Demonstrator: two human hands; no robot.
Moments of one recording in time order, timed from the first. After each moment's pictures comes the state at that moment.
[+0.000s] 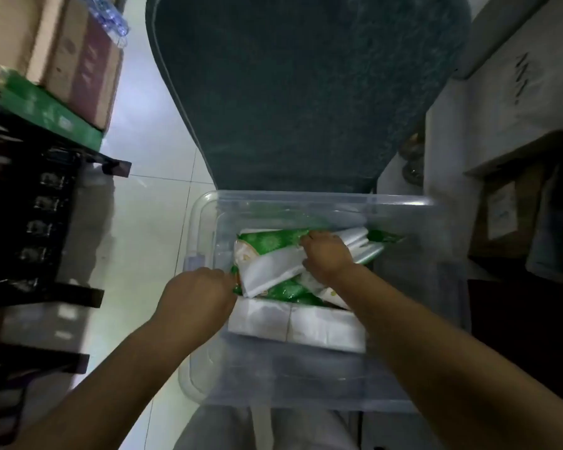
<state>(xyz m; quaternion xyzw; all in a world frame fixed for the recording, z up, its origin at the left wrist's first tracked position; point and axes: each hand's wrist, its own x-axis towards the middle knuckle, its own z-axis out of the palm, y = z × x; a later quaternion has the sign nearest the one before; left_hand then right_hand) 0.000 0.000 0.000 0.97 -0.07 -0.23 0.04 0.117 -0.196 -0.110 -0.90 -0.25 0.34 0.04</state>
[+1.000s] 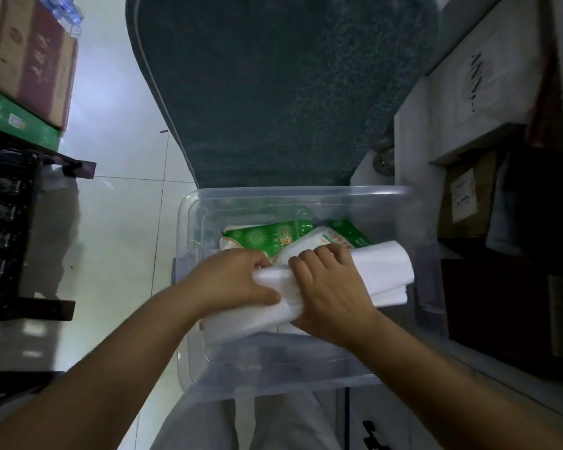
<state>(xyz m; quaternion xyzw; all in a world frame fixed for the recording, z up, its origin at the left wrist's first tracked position) 0.046 -0.016 -0.003 0.87 -0.01 -0.40 0.30 0.041 -0.208 -0.007 -0.93 -0.36 0.05 0.07</state>
